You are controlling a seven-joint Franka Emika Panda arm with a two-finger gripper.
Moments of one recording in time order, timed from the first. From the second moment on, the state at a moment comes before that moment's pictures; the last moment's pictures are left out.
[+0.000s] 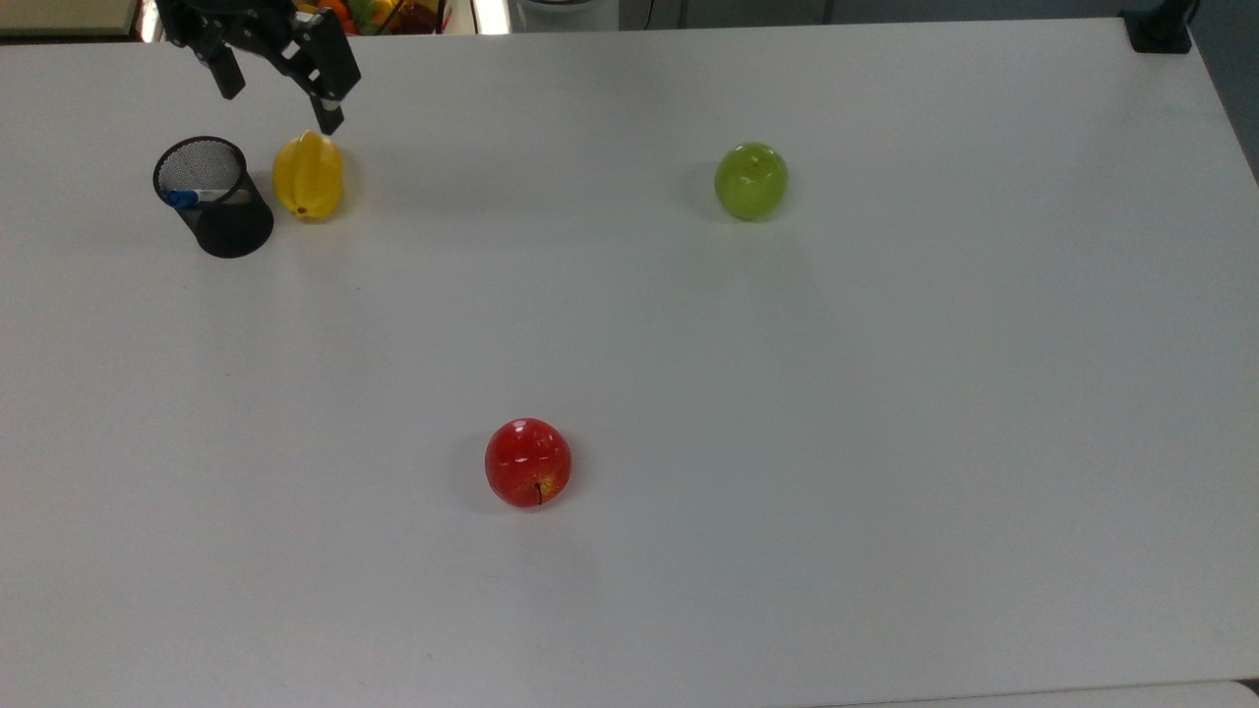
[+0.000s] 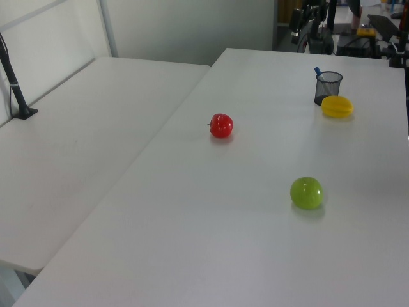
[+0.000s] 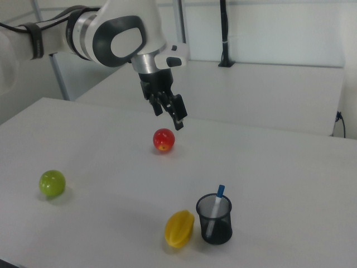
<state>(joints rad) -0.16 0.14 -0.08 -1.57 0.03 1.86 0.12</state>
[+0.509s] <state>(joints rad) -0.26 0.15 -0.12 -1.72 0.03 2.03 -0.01</state>
